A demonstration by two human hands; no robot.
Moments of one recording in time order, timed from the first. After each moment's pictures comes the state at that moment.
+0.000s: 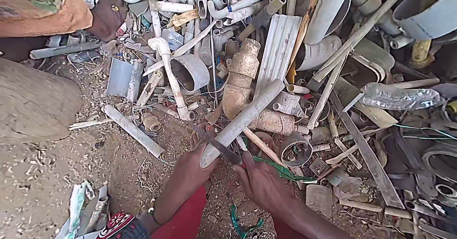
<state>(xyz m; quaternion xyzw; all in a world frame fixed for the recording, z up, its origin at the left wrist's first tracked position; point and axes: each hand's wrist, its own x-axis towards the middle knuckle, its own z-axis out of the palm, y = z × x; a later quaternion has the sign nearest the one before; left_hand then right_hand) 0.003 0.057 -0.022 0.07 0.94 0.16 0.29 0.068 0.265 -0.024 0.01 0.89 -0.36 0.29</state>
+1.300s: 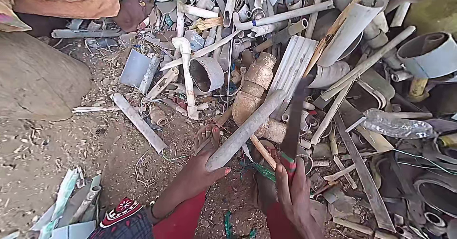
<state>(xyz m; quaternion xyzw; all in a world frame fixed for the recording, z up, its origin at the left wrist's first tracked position) -0.001 0.038 -0.022 -0.03 0.81 0.35 0.47 0.090 0.286 -0.044 0.11 0.90 -0.41 -0.10</state>
